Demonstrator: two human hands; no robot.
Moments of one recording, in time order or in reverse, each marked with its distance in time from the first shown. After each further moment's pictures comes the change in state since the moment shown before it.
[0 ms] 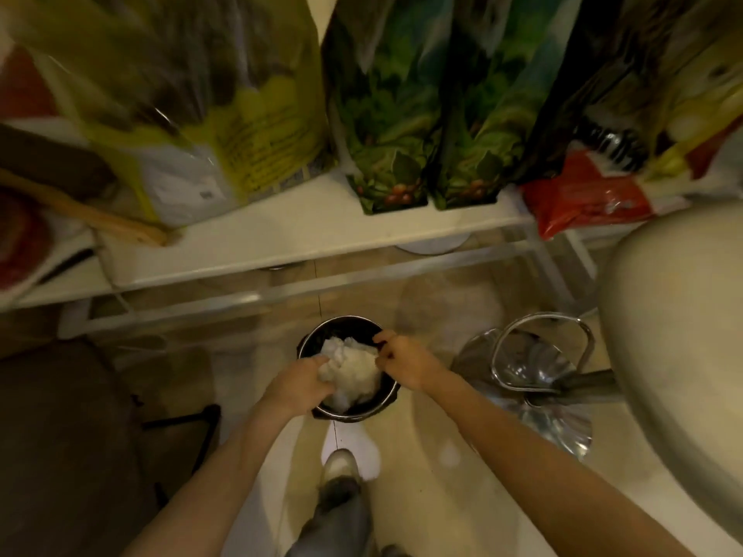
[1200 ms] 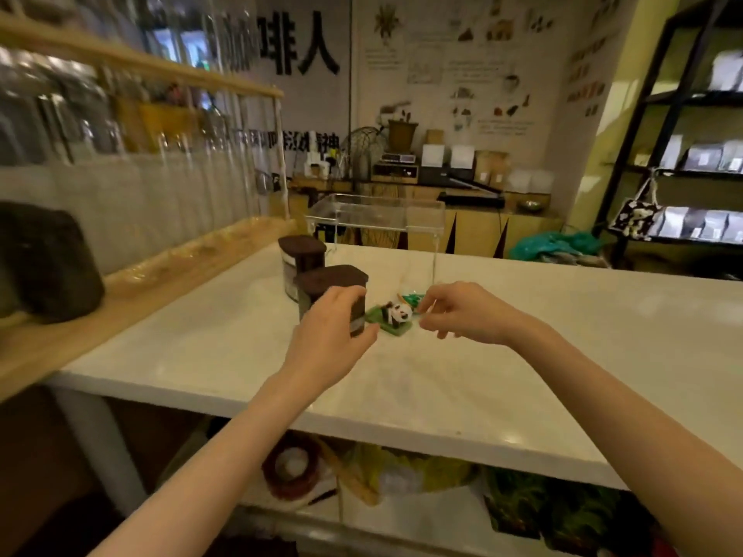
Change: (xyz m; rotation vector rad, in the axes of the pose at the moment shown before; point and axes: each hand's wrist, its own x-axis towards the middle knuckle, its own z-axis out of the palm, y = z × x) left_hand -0.401 0.101 -0.409 0.007 1.240 0.389; right_hand -0.297 -0.506 -0.274 -0.378 0.316 -0.735
